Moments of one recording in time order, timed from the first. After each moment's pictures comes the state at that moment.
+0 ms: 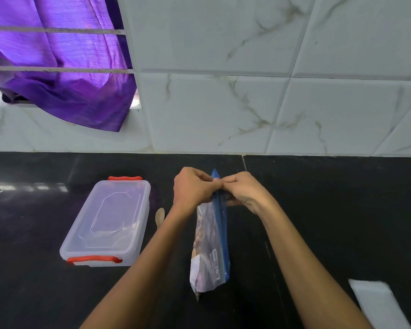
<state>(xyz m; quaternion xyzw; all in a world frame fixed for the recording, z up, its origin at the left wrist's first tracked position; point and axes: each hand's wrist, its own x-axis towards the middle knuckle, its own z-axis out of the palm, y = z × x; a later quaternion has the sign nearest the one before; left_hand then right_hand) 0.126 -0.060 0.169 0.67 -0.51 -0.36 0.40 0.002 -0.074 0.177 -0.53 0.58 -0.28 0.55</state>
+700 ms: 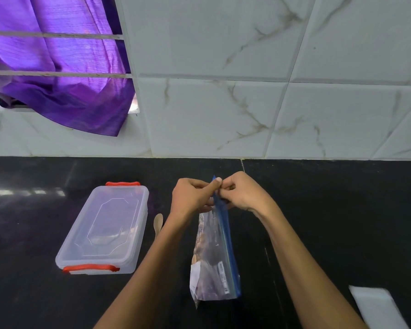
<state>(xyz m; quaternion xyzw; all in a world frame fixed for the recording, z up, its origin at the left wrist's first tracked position) 0.128 -0.060 0.160 0.63 -0.47 -0.45 0.43 0.000 -0.080 0.180 -0.68 0.60 -0.18 0.37</state>
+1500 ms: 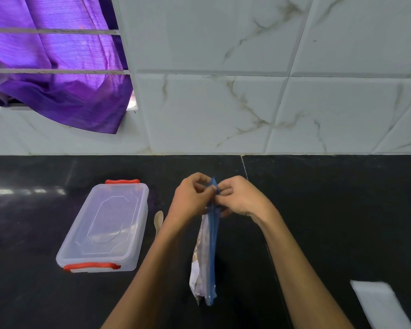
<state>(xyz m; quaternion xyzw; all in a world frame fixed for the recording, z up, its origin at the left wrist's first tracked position) 0.135 -0.055 0.159 0.63 -0.56 -0.40 0.36 0.004 -0.062 0.182 -0.64 0.58 -0.18 0.47</state>
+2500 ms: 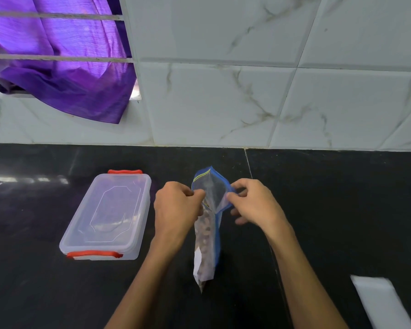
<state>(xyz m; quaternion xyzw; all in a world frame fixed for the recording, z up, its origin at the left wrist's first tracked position) 0.141 -0.013 0.162 0.74 -0.48 -0.29 0.38 0.000 -0.034 0.177 -0.59 0.67 -0.21 0.39</state>
